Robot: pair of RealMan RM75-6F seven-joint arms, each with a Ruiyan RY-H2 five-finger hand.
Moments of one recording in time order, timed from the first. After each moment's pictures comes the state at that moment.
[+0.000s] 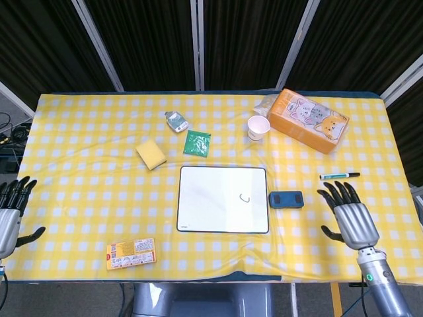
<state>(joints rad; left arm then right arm) -0.09 -1.09 -0.04 -1.67 1.48 1.48 0.15 0.24 -1.15 0.10 -1.72 -1.46 1.24 -0.24</state>
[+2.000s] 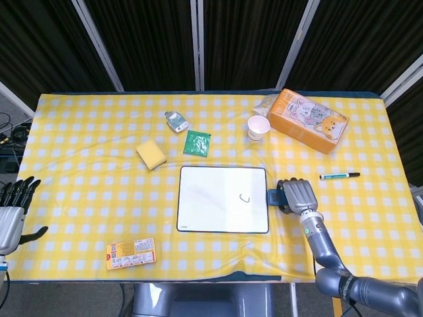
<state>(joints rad) -0.11 -1.11 -0.04 -1.63 1.45 1.43 0.11 0.62 -1.51 0.15 -1.46 -0.91 1.01 -0.49</state>
